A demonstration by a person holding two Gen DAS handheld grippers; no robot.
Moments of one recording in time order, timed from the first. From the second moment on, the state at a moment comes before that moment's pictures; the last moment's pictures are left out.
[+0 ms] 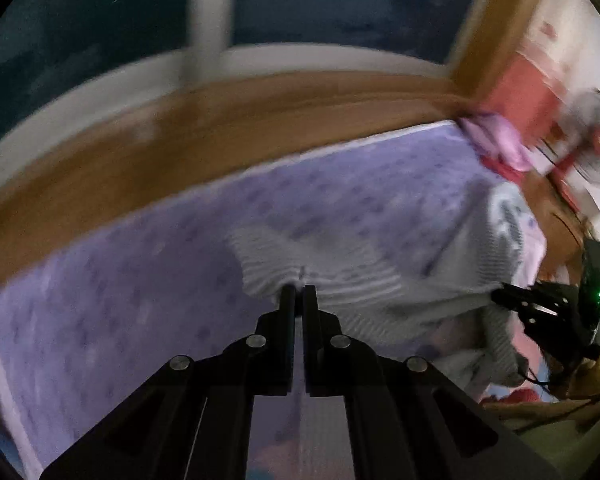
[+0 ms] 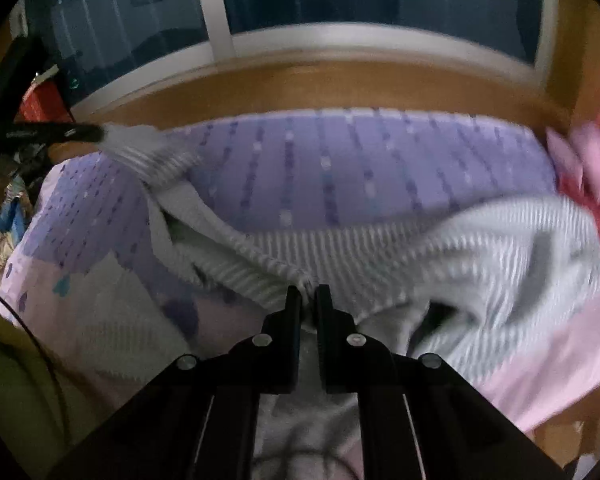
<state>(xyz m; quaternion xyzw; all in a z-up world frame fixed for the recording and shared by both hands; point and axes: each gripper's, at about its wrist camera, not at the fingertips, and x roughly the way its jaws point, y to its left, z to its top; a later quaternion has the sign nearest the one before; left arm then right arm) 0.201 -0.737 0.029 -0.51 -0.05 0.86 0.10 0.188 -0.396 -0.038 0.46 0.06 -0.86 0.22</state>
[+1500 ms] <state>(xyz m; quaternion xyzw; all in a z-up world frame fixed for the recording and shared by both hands) 0.266 -0.833 -0.084 -0.54 -0.31 0.77 0.12 0.298 -0.689 -0.065 0.41 0.23 -0.81 0.35</state>
